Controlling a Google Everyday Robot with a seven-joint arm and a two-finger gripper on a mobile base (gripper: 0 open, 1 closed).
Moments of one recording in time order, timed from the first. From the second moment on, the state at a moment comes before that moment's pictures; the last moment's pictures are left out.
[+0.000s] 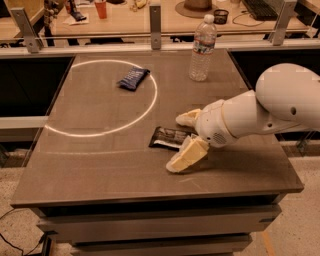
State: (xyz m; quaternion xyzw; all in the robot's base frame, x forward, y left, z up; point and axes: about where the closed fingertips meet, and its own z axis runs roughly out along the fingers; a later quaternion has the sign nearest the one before) arm 0.491 -0.052 0.815 -0.56 0.73 0.21 0.34
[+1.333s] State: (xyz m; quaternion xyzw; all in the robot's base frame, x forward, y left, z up) arm 0.500 -0.057 0.843 -0.53 0.73 0.20 0.38
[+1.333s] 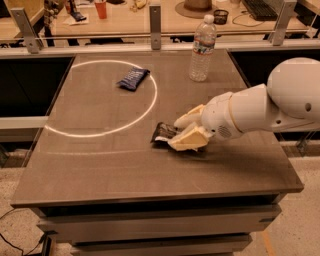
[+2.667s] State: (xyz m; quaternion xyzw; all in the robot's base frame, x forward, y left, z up) arm 0.589 -0.079 0.884 -0.38 0.78 0.17 0.48
